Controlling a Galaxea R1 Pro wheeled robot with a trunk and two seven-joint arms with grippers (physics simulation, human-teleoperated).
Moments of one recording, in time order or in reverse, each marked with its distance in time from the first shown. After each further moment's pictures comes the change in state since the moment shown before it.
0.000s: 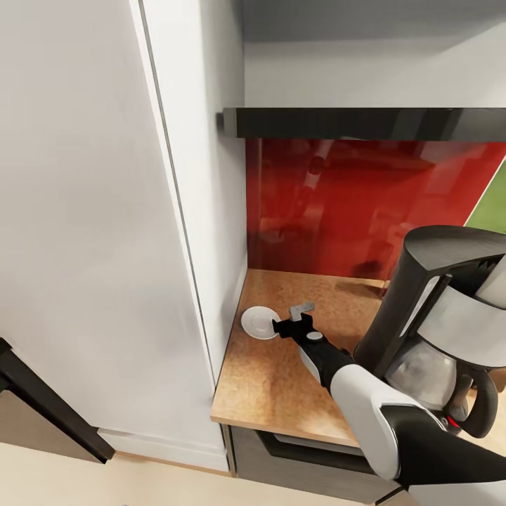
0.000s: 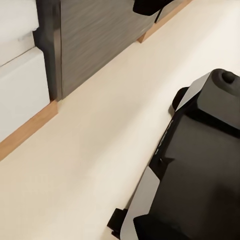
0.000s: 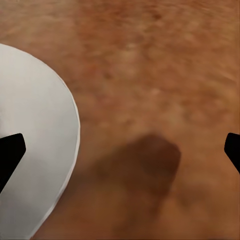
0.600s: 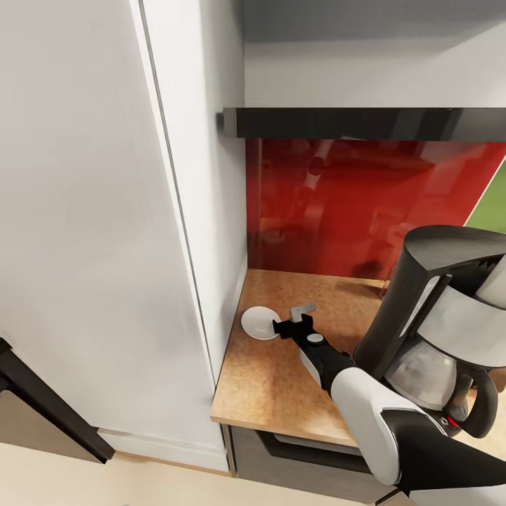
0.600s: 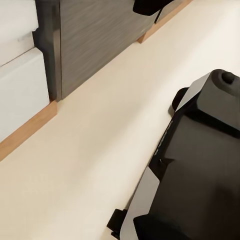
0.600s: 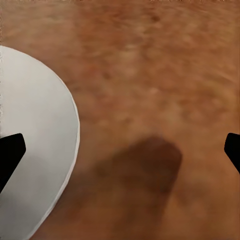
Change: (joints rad) left arm 0.000 -0.002 0.000 0.000 0.000 0.000 0.000; right arm 0.018 0.000 0.000 -0.020 0.002 -0.018 0.000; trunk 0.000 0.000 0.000
